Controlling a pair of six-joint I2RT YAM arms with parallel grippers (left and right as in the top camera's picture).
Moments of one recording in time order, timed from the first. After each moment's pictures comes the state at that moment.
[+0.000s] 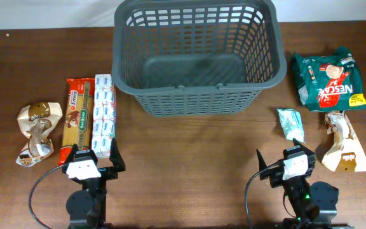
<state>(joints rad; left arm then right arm) 0.03 0.03 0.02 -0.08 -0.08 -0.11 -0.05 0.01 0.11 -0.34 -0.26 -0.22</state>
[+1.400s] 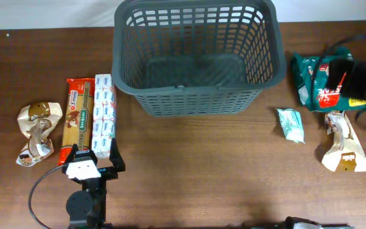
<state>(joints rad) 0.03 0.03 0.02 -0.08 -0.08 -0.11 -0.24 1.37 1.86 -1.20 0.00 0.03</state>
